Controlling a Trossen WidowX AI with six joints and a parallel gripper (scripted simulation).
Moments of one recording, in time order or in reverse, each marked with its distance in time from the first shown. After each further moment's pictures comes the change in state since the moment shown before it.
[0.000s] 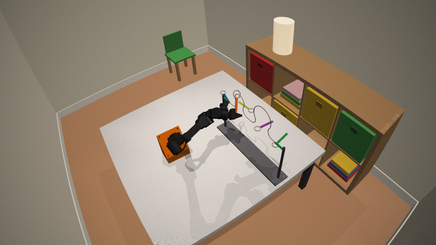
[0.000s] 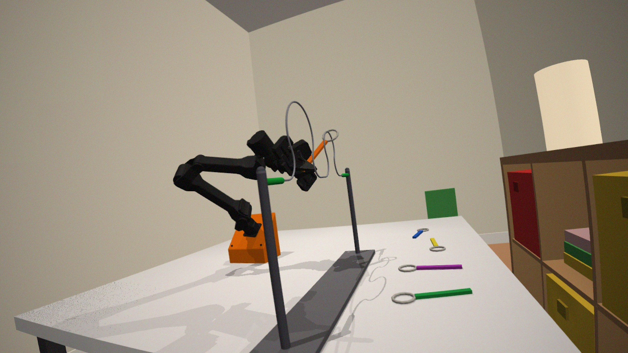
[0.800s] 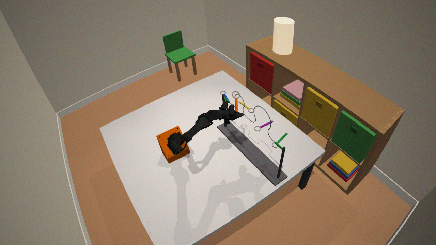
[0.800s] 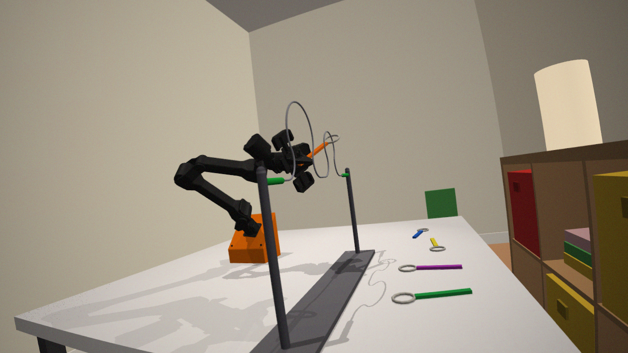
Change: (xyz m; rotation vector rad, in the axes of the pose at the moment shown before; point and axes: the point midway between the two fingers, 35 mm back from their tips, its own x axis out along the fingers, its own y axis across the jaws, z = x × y) arm 0.001 -0.020 0.002 -0.254 -0.034 -0.140
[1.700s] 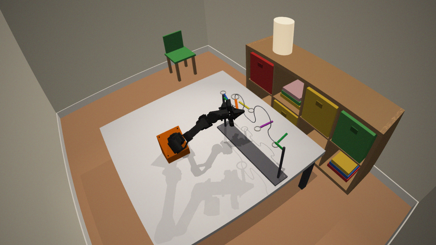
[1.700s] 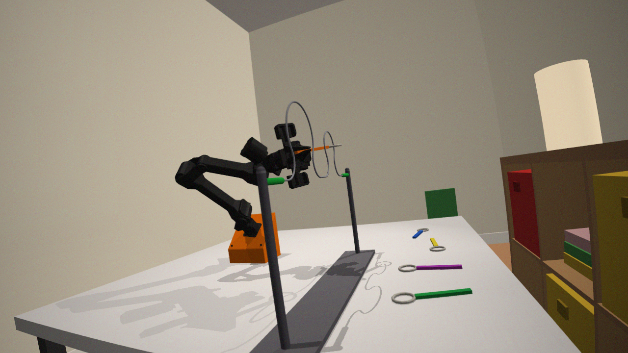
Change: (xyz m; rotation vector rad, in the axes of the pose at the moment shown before) arm 0.000 -0.030 0.007 -0.409 -0.056 -0.220
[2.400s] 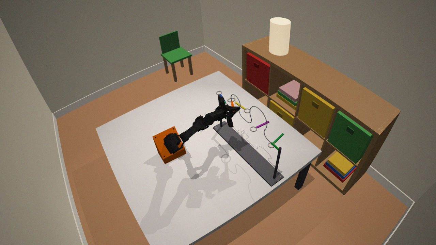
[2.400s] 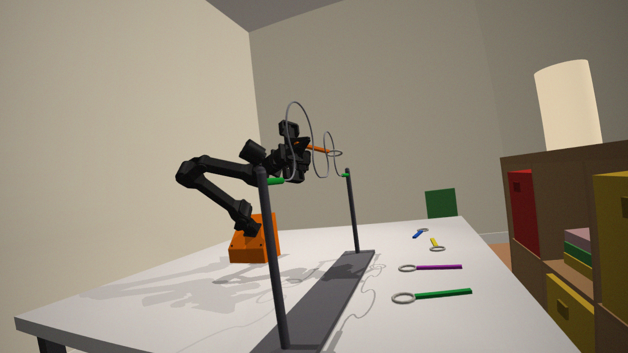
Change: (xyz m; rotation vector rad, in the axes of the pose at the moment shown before) arm 0.001 -0.021 0.004 -0.330 -0.043 -0.180
